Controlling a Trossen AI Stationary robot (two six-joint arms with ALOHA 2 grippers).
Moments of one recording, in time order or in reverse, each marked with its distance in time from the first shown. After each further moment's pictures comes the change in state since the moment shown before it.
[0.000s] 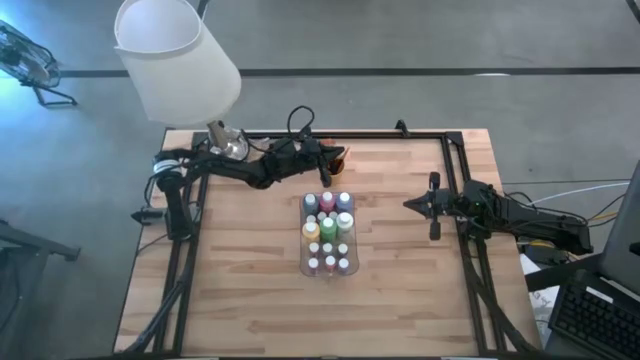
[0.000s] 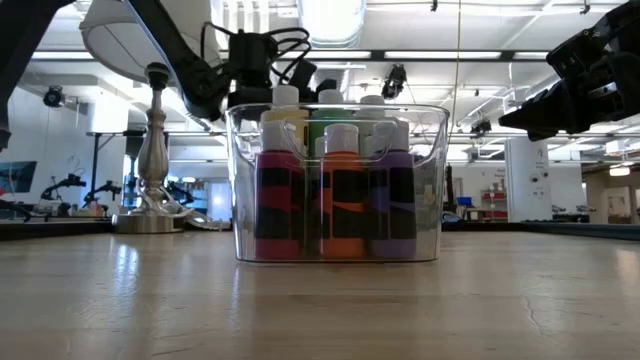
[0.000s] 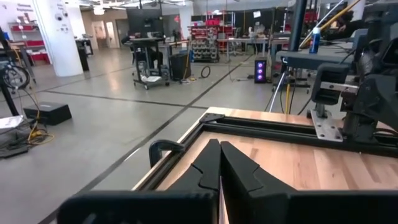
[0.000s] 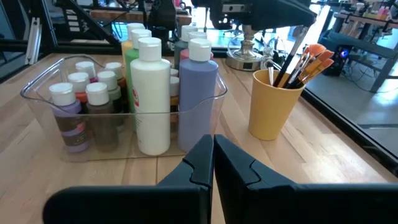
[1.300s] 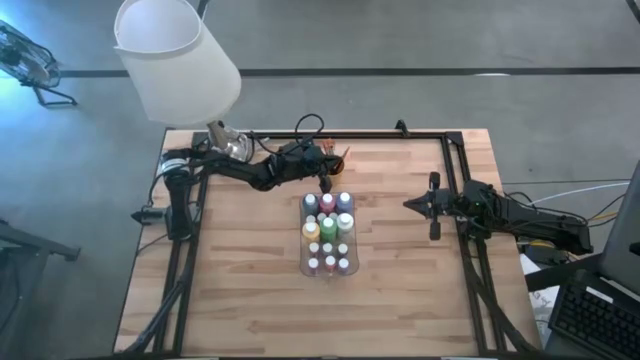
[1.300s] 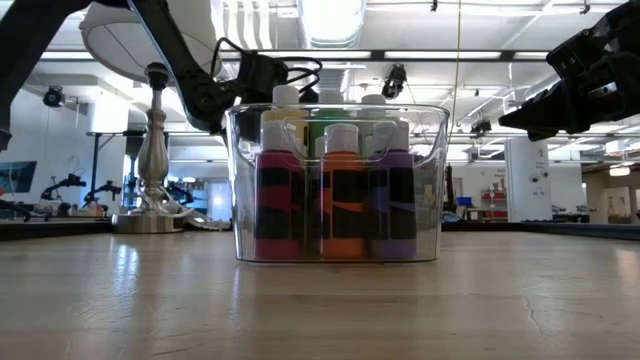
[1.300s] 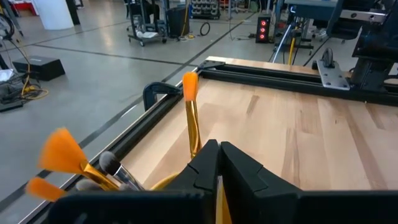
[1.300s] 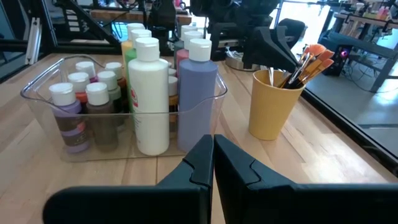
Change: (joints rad) left arm 0.002 0.062 -0.010 -0.116 0.001 -0.031; right arm 0.000 0.000 0.000 0.000 0.000 0.000
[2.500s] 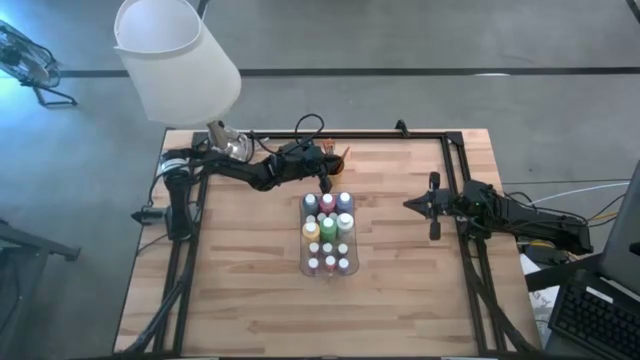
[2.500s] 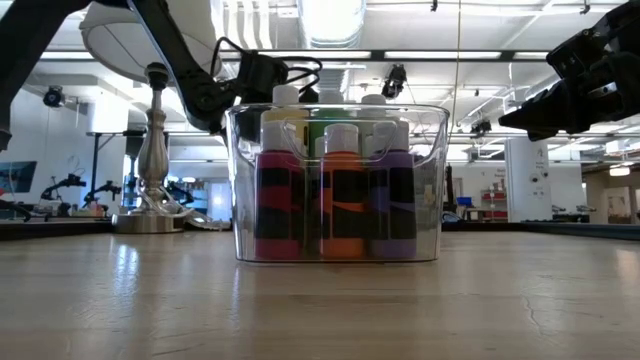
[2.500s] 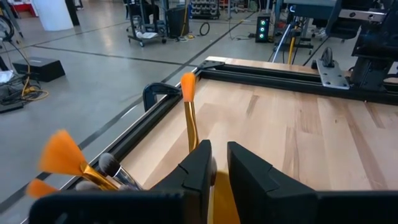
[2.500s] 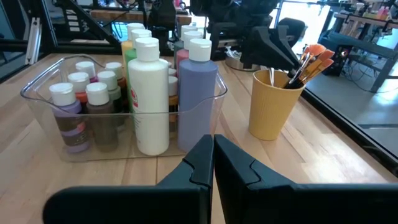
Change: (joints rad) left arm 0.000 -0.003 0.000 -0.003 0.001 0.006; right arm 0.000 0.000 0.000 0.000 0.000 0.000
